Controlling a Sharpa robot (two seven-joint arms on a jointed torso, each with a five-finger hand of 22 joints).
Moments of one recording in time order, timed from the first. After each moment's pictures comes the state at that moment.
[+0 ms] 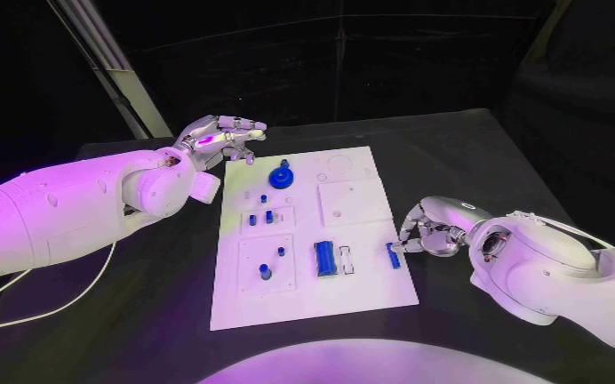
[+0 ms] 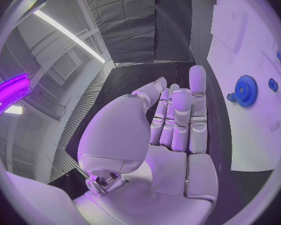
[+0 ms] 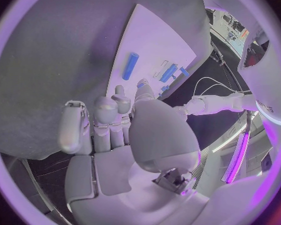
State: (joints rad) left arm 1.28 -0.80 -0.24 1.32 0.06 -0.04 0.37; left_hand 1.33 -0.06 0.37 -0.09 0.10 0.97 0.18 0.23 0.07 0.95 0.10 0.55 0.07 1.25 0.02 1.16 0.58 0.17 1.22 0.11 0.61 0.74; right arm 0.90 -1.18 0.04 1.98 -1.52 -0.28 -0.53; right_hand 1.32 0.01 -0.27 0.26 0.25 1.01 0.08 0.32 0.25 1.36 0.00 0.96 1.06 1.45 -0.06 1.11 0.74 0.09 1.39 0.05 1.41 1.24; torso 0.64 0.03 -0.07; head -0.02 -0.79
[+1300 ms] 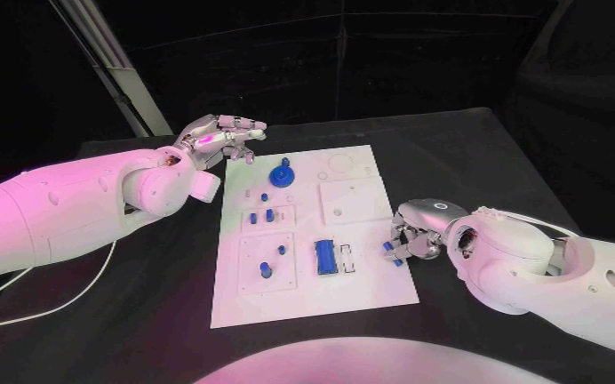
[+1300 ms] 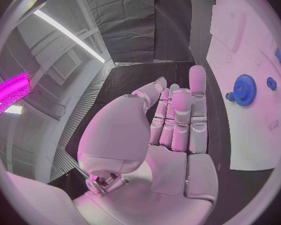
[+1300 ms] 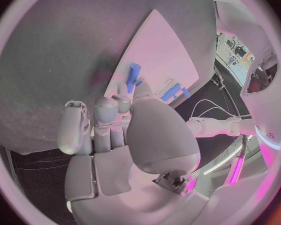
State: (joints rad) left arm 1.28 -0.81 -0.24 1.31 0.06 -0.04 0.37; left_hand 1.33 -0.06 0.37 -0.09 0.10 0.97 0.18 0.23 0.07 0.95 0.10 0.55 0.07 1.25 0.02 1.16 0.58 0.17 1.22 0.11 0.61 0.75; right arm 0.90 -1.07 0.04 1.91 -1.70 -0.10 -0.54; right_hand 1.41 0.00 -0.26 0.24 0.27 1.04 0.07 0.33 0.27 1.36 0.00 0.94 1.05 1.46 -0.07 1.10 0.72 0.09 1.39 0.04 1.41 1.23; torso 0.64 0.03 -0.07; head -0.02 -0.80
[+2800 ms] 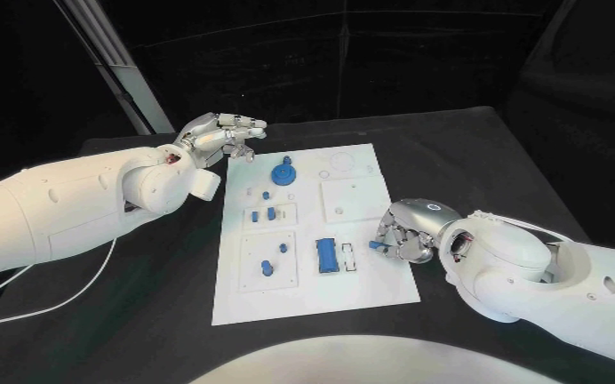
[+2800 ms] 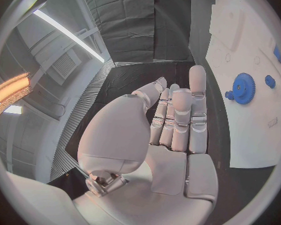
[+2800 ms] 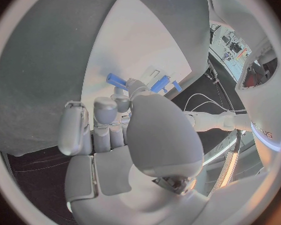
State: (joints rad) left arm 1.27 -0.81 -0.24 1.32 0.06 -0.04 0.37; left_hand 1.33 -0.06 0.37 -0.09 0.10 0.97 0.18 0.23 0.07 0.95 0.10 0.55 0.07 1.25 0.02 1.16 0.58 0.17 1.22 0.11 0.61 0.75; right arm 0.89 -1.05 0.04 1.96 -1.67 -0.19 -0.54; right_hand 1.47 -0.08 0.16 0.29 0.35 1.10 0.08 0.17 0.20 1.36 0.00 0.92 1.06 1.45 -0.07 1.10 0.74 0.09 1.40 0.04 1.42 1.27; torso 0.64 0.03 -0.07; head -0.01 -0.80
